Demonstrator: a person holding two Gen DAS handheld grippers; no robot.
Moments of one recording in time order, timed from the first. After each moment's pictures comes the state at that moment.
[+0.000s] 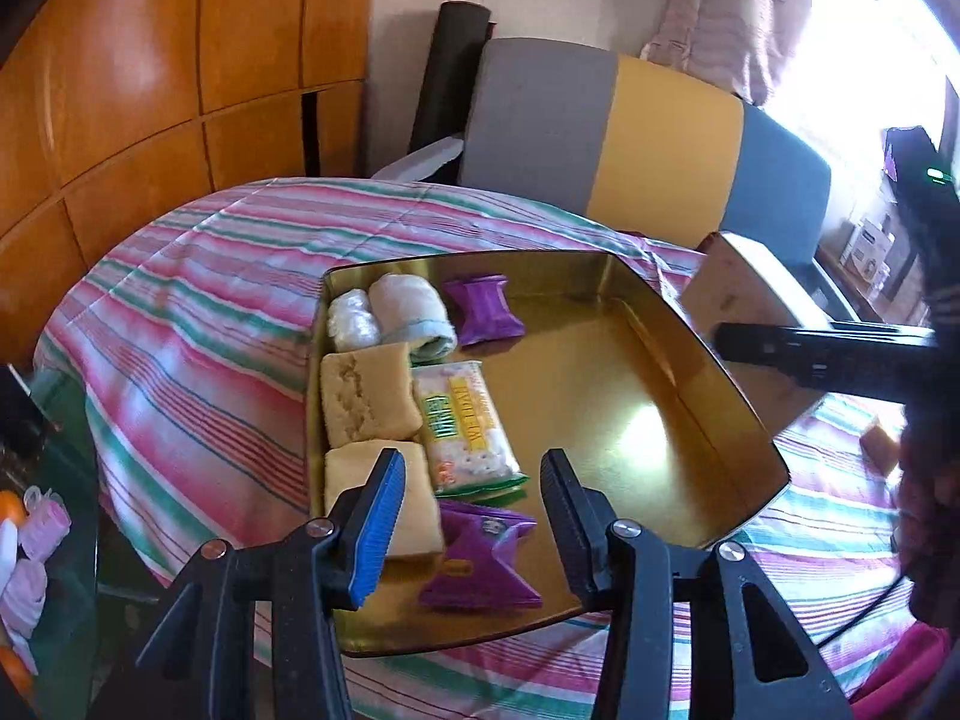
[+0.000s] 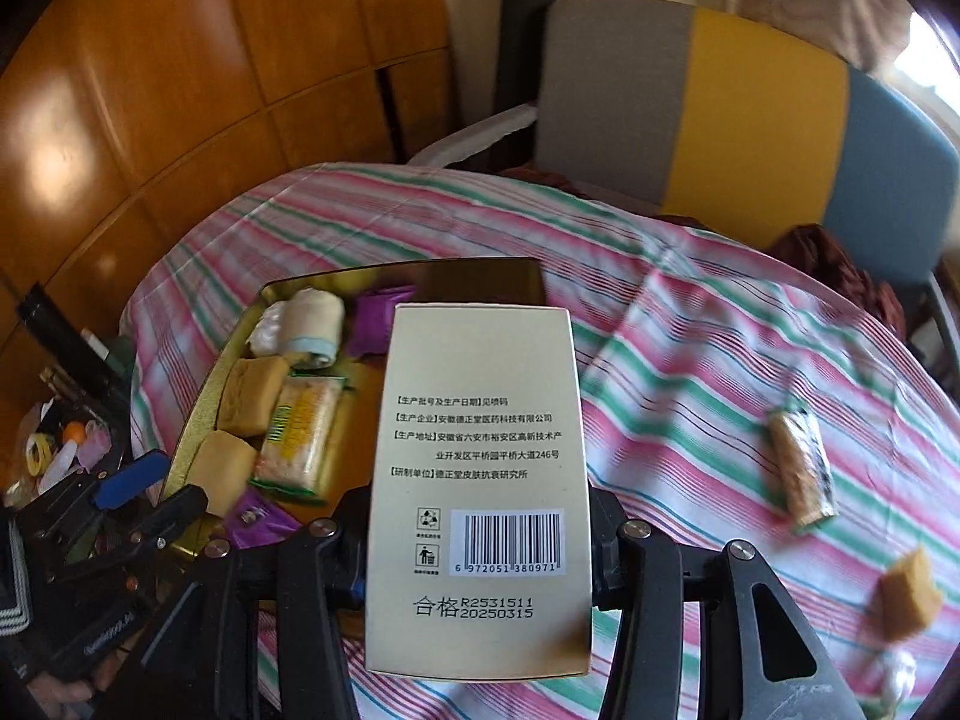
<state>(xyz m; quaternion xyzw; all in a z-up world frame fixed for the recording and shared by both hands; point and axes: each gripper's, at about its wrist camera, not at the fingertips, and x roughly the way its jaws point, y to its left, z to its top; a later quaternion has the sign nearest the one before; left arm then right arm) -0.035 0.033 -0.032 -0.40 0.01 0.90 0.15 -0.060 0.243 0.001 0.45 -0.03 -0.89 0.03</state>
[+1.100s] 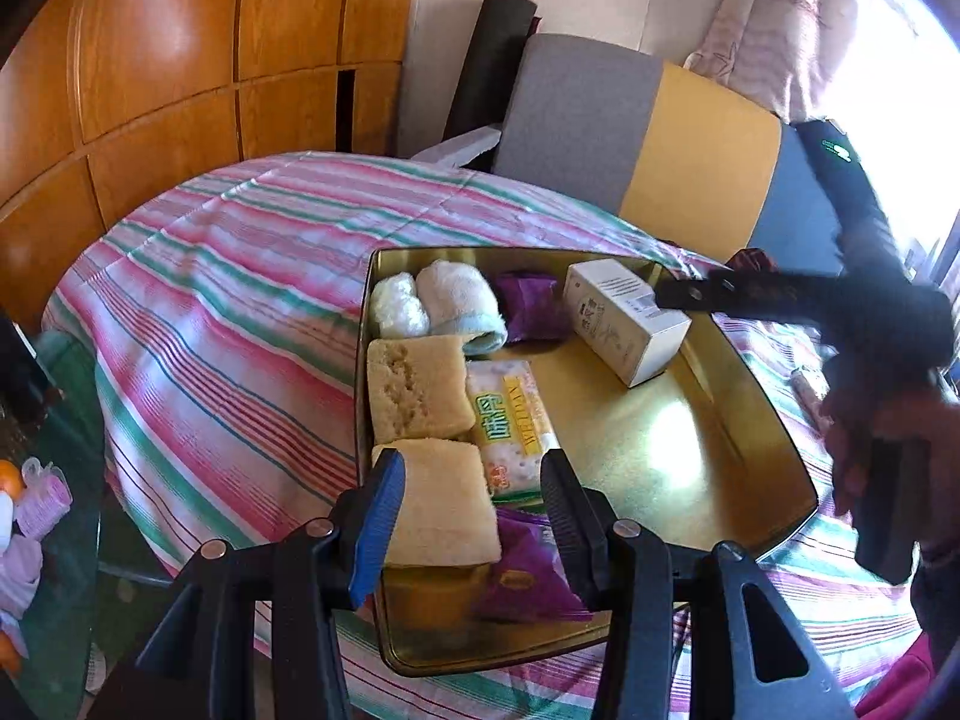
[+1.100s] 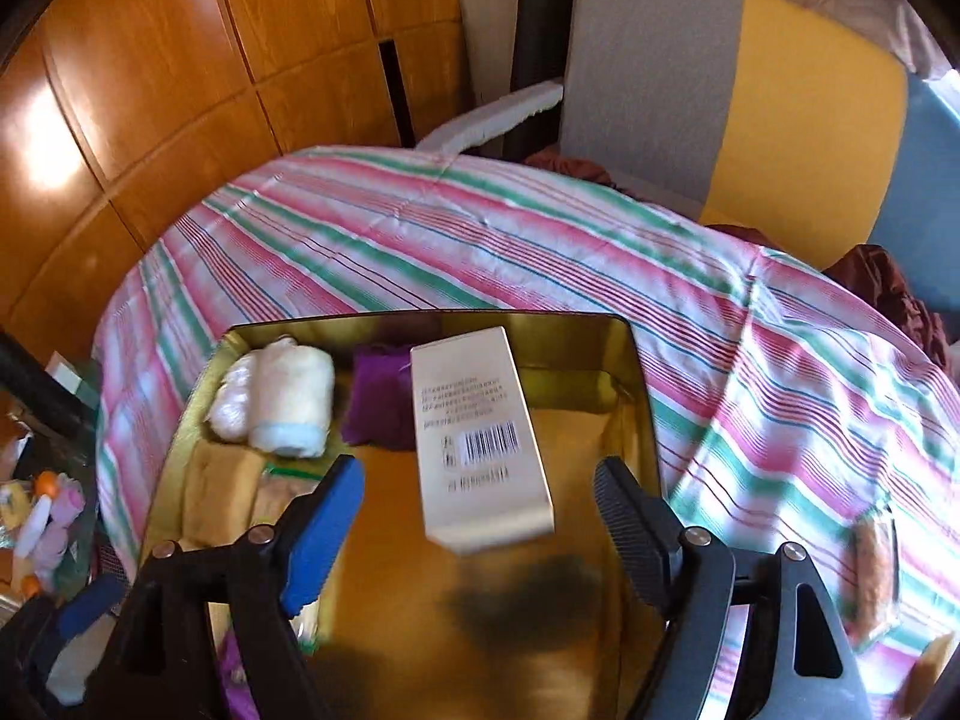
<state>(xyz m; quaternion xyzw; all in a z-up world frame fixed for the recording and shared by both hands) -0.052 0.013 -0.040 -0.41 -0.02 0.90 0.13 -0.146 0.231 -0.023 0.45 -0.04 -0.89 0.03</state>
